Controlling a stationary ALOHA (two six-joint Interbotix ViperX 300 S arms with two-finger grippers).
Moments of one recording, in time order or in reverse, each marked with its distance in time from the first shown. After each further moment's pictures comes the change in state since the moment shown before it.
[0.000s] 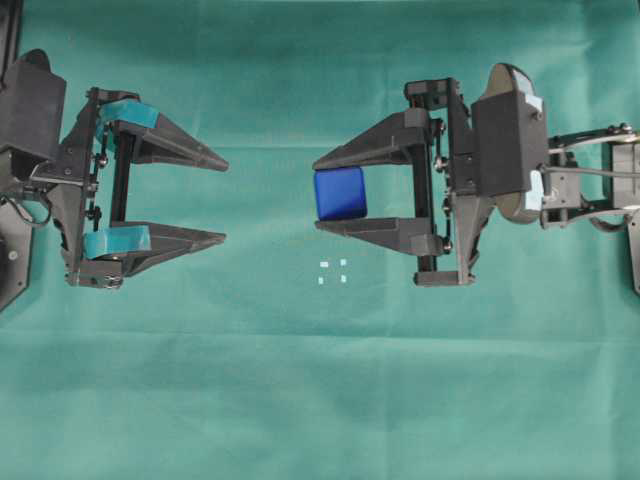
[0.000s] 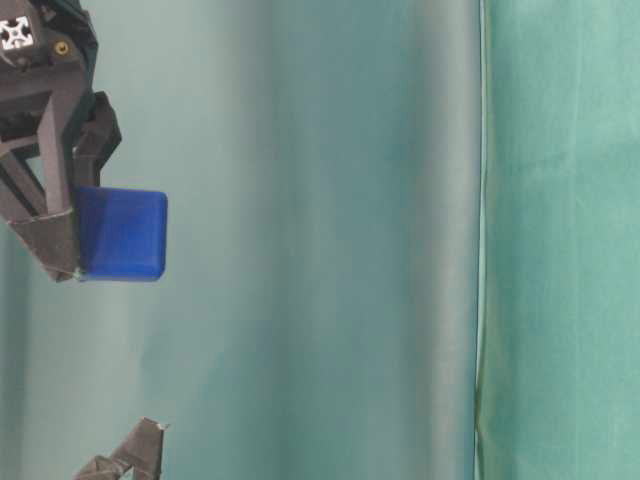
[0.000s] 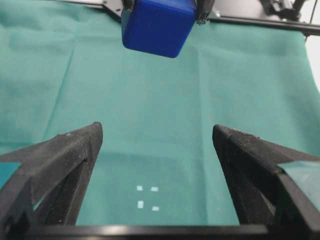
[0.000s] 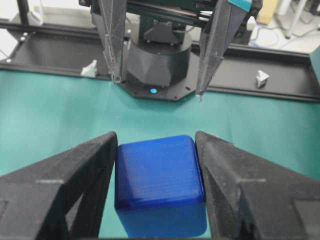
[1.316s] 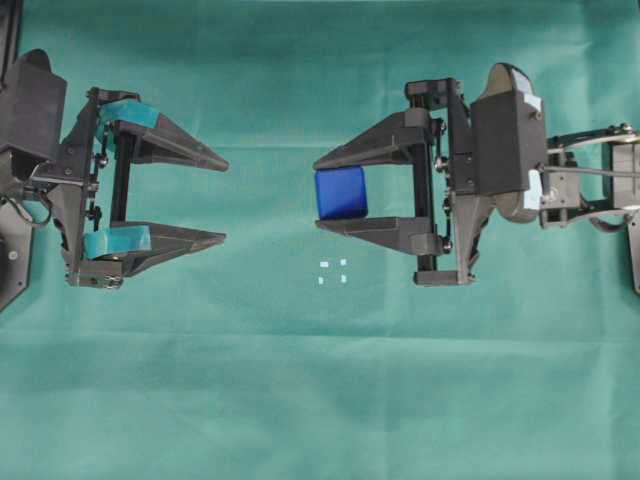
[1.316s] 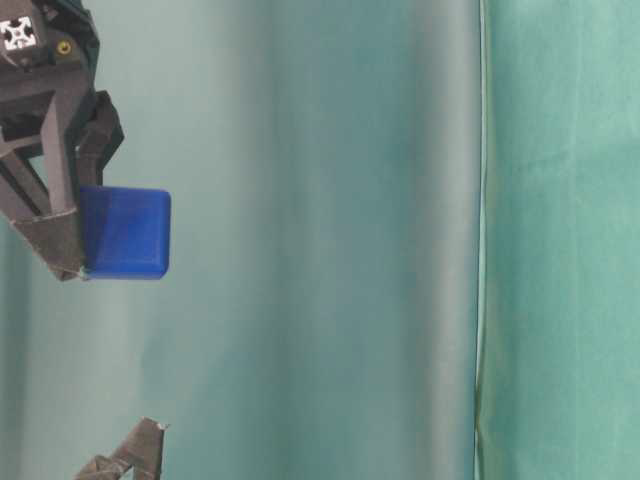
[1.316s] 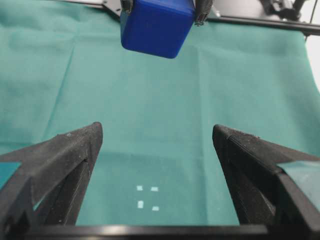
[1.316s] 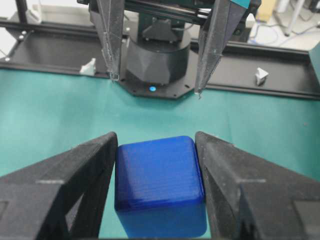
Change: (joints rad) left arm 0.000 0.000 0.000 0.000 0.000 0.000; right arm 0.002 0.000 0.000 0.002 0.009 0.003
